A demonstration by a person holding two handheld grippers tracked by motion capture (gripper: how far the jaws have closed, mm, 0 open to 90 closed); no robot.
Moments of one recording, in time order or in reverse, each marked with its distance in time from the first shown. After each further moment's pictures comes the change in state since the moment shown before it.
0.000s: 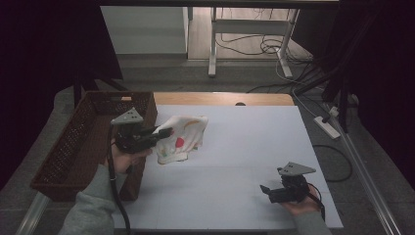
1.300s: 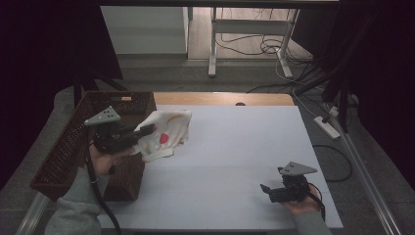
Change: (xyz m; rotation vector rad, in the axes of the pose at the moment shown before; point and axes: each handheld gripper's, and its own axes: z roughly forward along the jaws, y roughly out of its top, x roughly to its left) left arm 0.013 -0.004 -0.042 -0.055 0.053 -0.021; right arm -0.001 0.001 -0.001 -0.014 -0.004 0.006
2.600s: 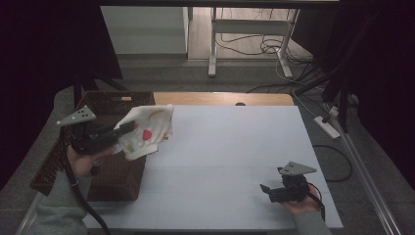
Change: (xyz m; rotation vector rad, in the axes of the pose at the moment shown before) left arm 0.019 -0.006 -0.040 -0.054 0.063 -0.040; right arm 0.000 0.000 0.001 0.007 0.000 -0.005
